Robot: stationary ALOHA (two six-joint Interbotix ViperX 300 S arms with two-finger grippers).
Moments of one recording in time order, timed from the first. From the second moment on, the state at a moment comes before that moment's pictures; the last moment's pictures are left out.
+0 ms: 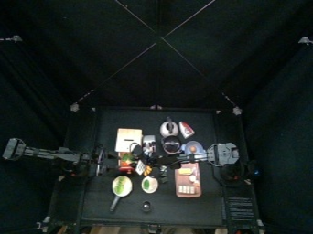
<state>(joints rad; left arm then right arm) -0.05 -0.97 1.35 -0.25 -0.22 0.01 0.01 0.38 0.06 -0.52 0.19 0.99</state>
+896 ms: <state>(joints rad) -0.05 -0.97 1.35 -0.27 -0.22 0.01 0.21 0.40 0.04 -0.21 0.56 1.00</state>
